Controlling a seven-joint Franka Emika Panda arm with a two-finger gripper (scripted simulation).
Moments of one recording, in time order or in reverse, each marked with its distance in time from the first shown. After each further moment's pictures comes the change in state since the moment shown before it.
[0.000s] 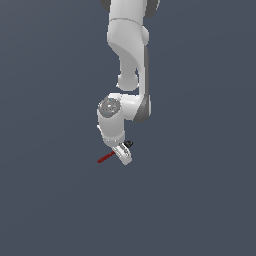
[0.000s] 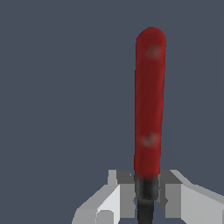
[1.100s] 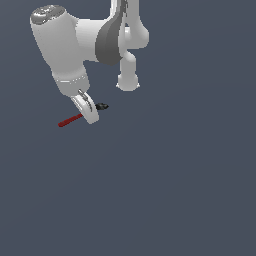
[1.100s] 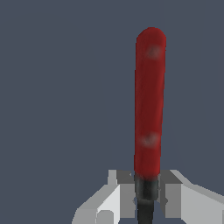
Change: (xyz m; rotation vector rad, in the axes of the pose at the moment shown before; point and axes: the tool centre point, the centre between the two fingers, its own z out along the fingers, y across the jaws) arm 0.057 0.096 -0.210 0.002 0.002 0.002
